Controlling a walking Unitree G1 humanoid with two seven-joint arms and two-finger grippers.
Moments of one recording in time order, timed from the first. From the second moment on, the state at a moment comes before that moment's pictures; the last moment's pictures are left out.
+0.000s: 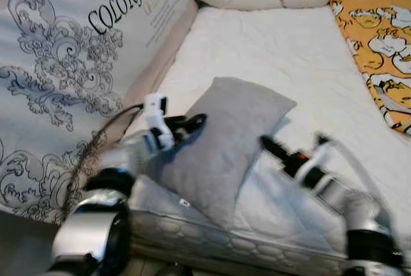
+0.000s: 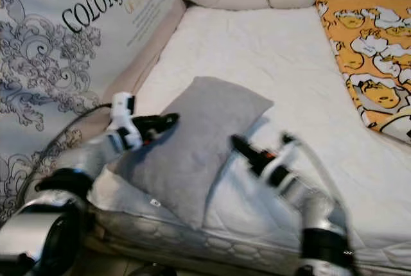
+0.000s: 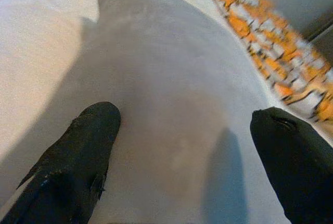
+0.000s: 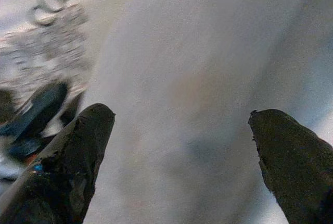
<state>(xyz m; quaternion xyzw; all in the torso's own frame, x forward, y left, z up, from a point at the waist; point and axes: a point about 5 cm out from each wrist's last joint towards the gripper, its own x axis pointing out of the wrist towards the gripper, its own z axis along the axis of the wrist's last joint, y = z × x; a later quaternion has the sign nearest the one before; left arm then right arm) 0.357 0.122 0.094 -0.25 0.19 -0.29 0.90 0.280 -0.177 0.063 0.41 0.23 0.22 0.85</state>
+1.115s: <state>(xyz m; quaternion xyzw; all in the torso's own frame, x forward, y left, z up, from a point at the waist) 0.338 0.093 0.059 -0.23 0.24 -0.31 0.89 0.291 -0.138 0.020 0.36 0.25 0.12 0.89</state>
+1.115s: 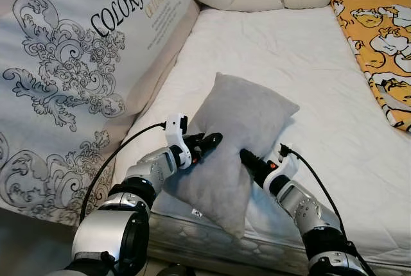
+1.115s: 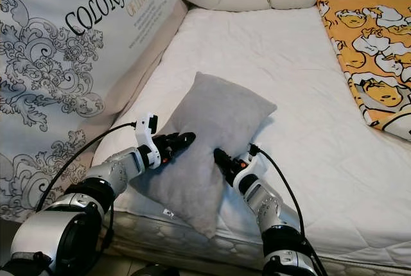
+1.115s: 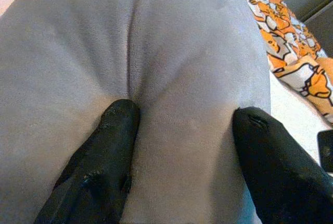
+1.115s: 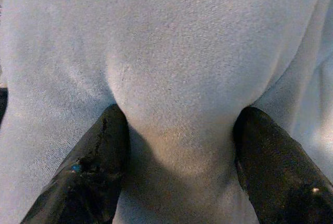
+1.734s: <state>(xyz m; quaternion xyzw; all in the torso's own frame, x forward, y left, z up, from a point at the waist) 0.337 0.083 0.060 -0.16 0.24 -0.34 0.89 0.290 -0.133 0.019 0.37 0.25 0.14 0.88</state>
